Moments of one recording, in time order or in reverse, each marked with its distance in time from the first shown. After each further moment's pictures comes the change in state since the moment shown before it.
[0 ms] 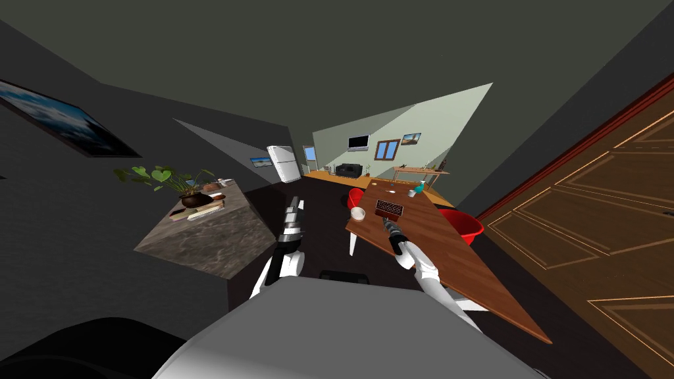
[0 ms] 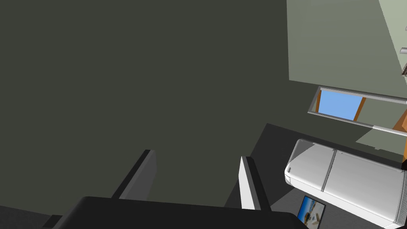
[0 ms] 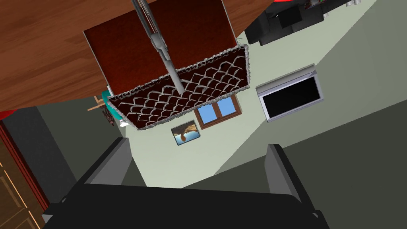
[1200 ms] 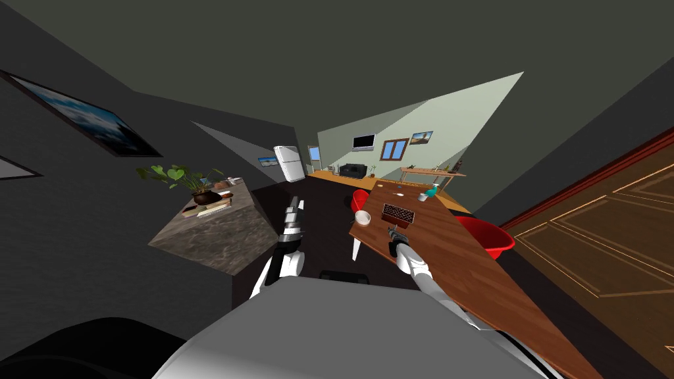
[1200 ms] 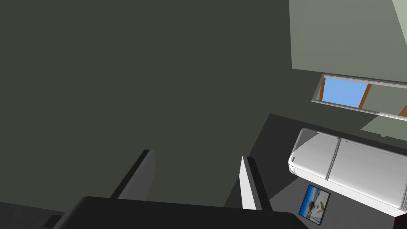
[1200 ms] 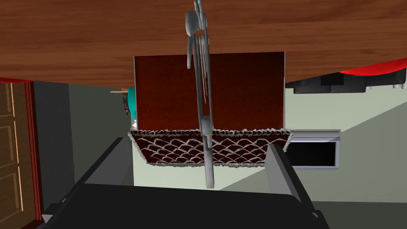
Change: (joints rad) left arm 0.000 0.000 0.000 0.000 0.000 0.000 0.000; right arm -0.106 -0.012 0.065 0.324 0.173 0.203 0.005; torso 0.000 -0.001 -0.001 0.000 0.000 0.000
